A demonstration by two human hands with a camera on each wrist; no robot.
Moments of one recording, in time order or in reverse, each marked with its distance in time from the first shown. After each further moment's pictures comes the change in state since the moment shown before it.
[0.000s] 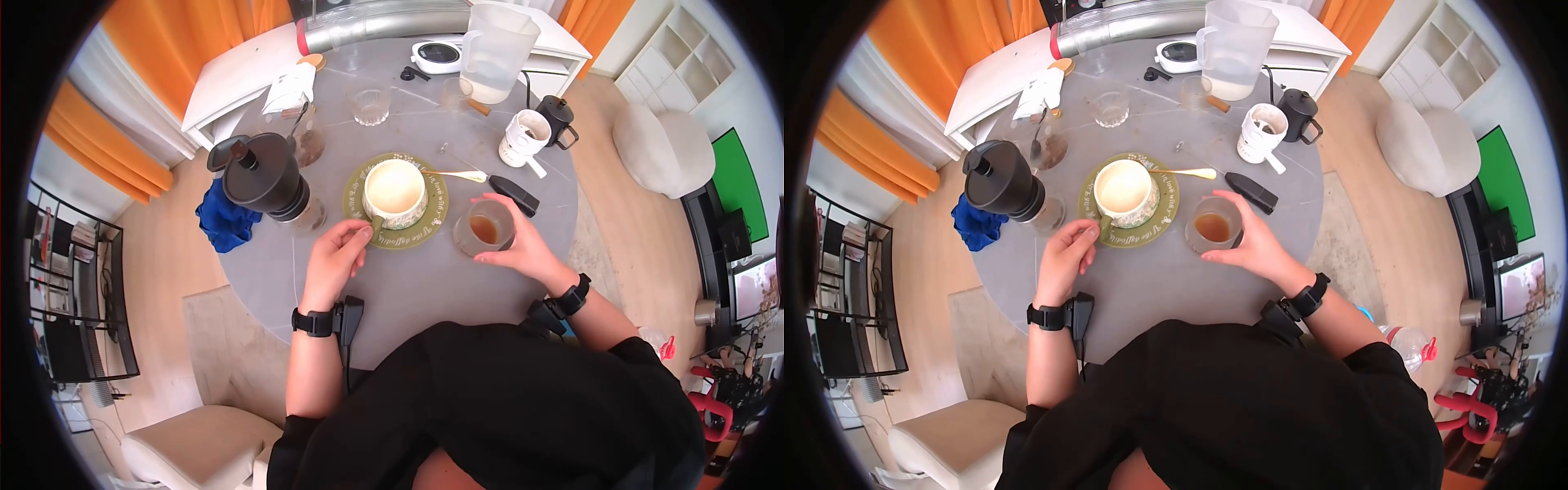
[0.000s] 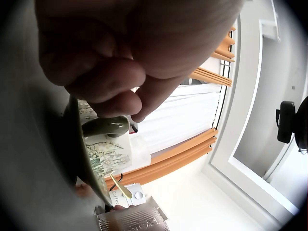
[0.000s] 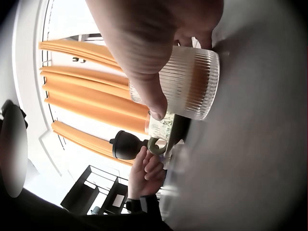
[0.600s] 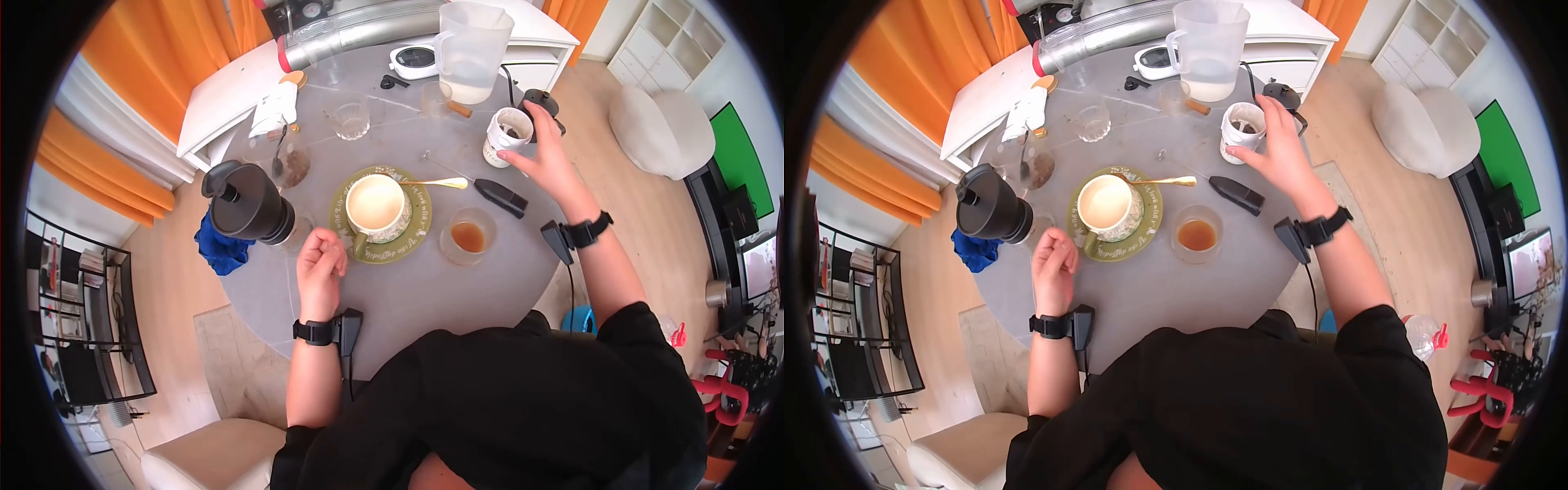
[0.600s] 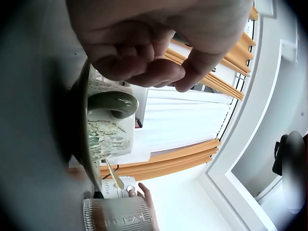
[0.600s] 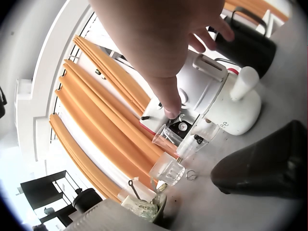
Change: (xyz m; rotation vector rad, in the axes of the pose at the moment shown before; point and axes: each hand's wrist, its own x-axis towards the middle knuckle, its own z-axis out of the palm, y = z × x) left_hand 0.010 -0.007 0.009 -0.370 0.019 0.303; right_hand 0.075 0.021 -0.102 -0.767 0.554 -0.283
